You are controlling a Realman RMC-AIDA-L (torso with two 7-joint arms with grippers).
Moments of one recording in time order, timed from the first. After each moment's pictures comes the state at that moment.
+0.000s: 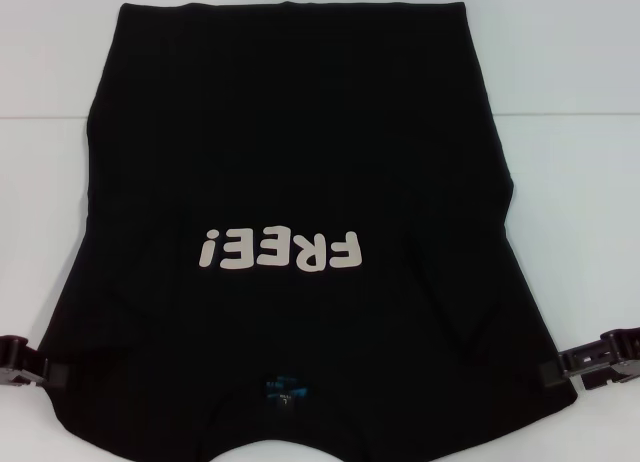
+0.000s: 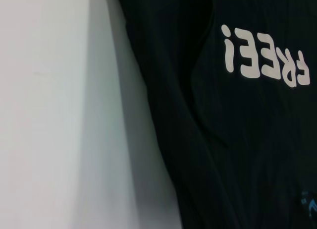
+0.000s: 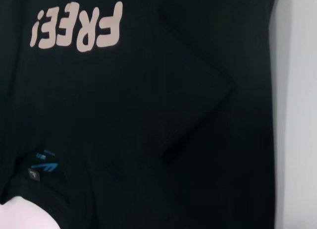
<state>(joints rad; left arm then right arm) -0.57 -1.90 0.43 0.74 2.69 1.72 -2.32 0.67 1.95 -0.68 -0.67 -2.58 -1.62 2.43</state>
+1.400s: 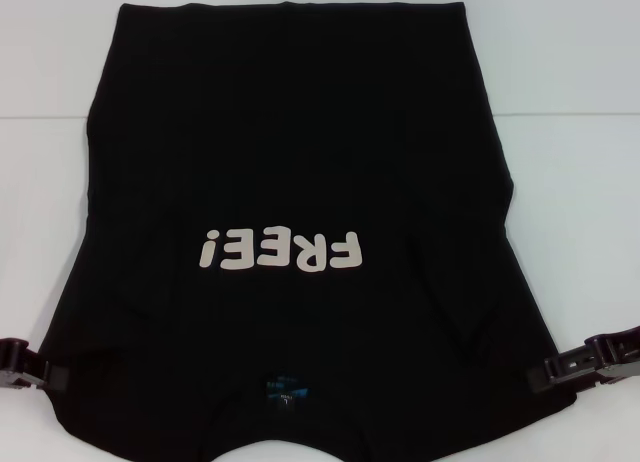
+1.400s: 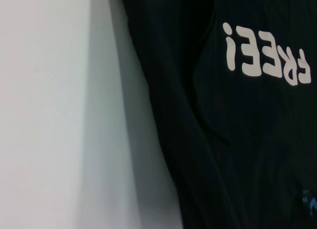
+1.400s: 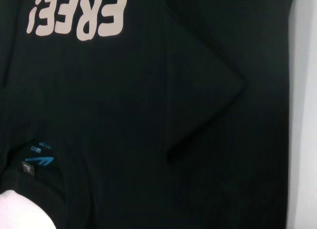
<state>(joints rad) -0.57 -1.90 0.43 0.74 2.69 1.72 -2.32 0.68 1.96 -0.73 -0.66 -2.58 -1.59 2.43</state>
